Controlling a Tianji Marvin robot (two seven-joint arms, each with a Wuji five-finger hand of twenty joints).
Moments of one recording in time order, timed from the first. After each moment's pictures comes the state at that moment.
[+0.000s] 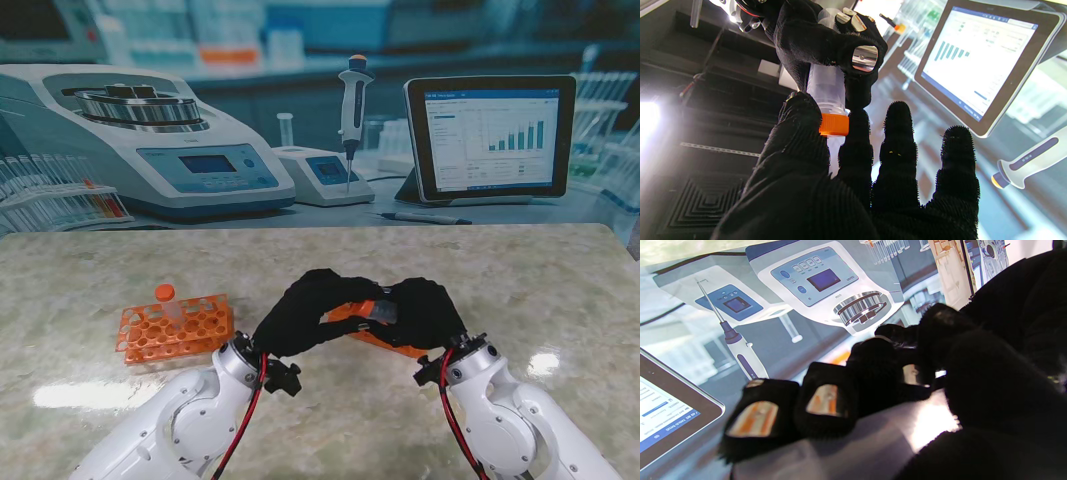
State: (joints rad) left arm 1.52 -1.17 -0.96 -1.67 0.65 -0.55 0.36; right arm -1.76 -1.12 1.31 -1.84 -0.78 -0.34 -0.28; left_hand 1.09 -0.16 -0.03 -0.04 0.56 -0.13 0.22 0.22 0.71 -0.02 0.18 0.29 0.63 0.11 0.26 0.49 0.18 0.34 0.62 0.49; right_hand 0.59 -0.70 0.83 -0.02 1.09 -0.26 1.24 1.43 1.39 -0.16 0.96 0.91 1.30 -0.15 1.41 0.88 1.13 -0.03 1.69 0.76
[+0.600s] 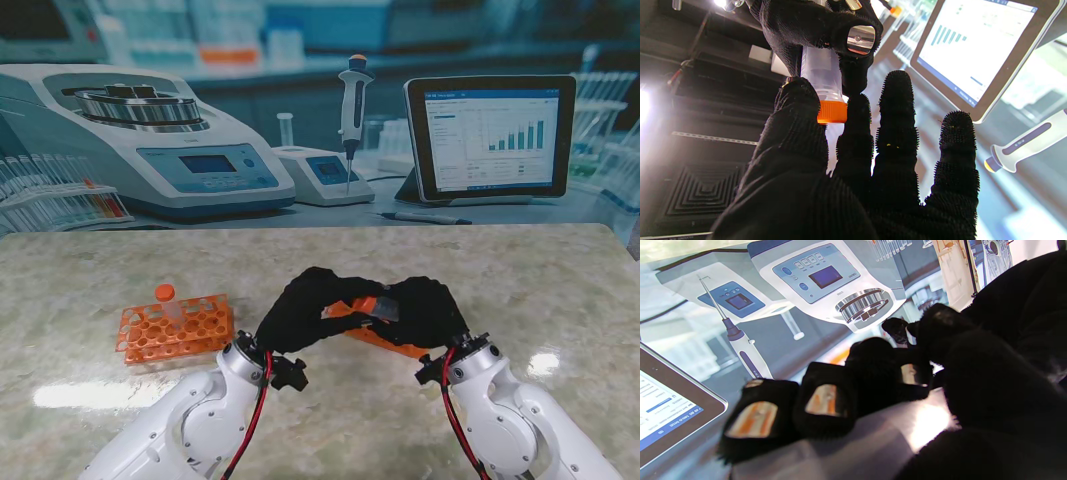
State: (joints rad) left arm 1.51 -1.19 -0.93 -1.66 0.67 -0.50 0.44; right arm -1.76 -1.12 1.31 -1.84 -0.78 -0.34 -0.29; left_hand 1.10 -0.27 -0.04 -0.05 0.68 -0.13 0.25 0.22 0.92 0.02 0.11 0.35 0.90 0.11 0.44 0.62 0.30 0.37 0.76 0.49; right_hand 0.59 -0.70 0.83 -0.02 1.09 -0.24 1.24 1.43 1.39 -0.15 0.96 0.91 1.30 -0.15 1.41 0.88 1.14 -0.03 1.69 0.76
